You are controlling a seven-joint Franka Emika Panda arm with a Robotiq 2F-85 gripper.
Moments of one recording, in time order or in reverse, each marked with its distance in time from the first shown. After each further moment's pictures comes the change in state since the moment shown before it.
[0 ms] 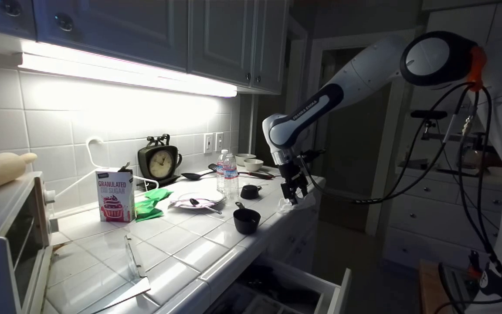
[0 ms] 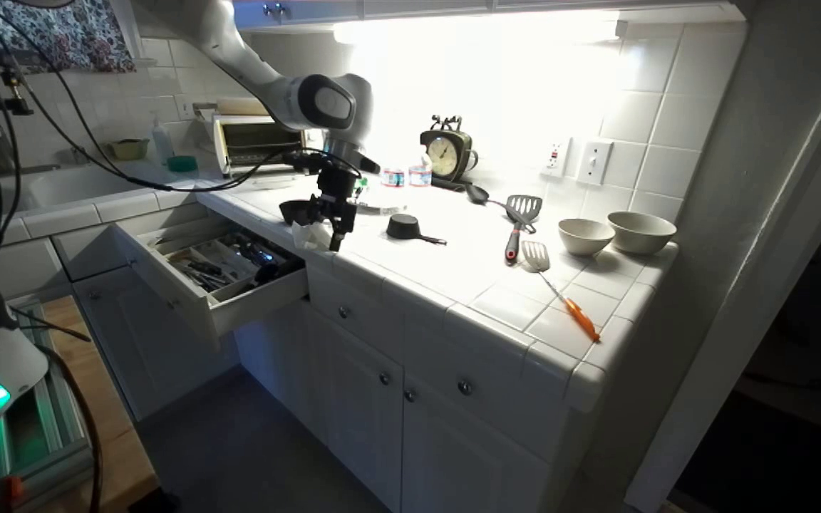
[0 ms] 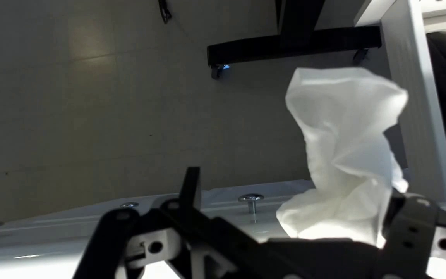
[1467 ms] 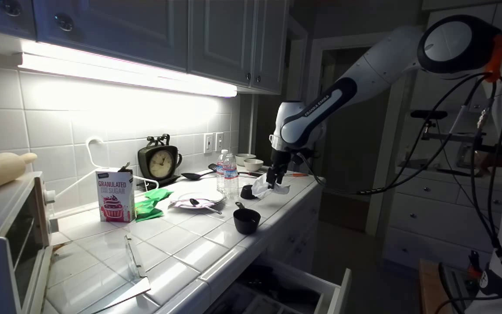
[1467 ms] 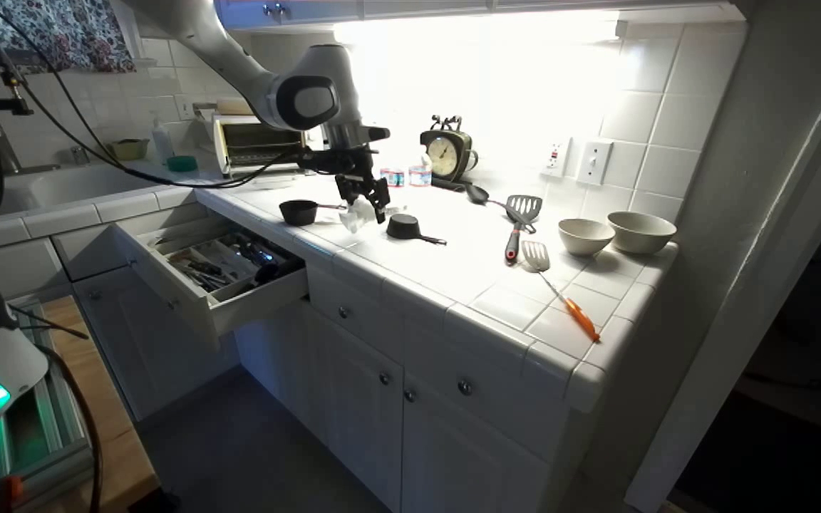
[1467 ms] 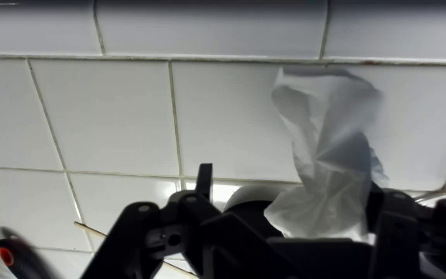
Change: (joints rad) arm -0.025 -0.117 0.006 -0.180 0.058 0.675 -0.158
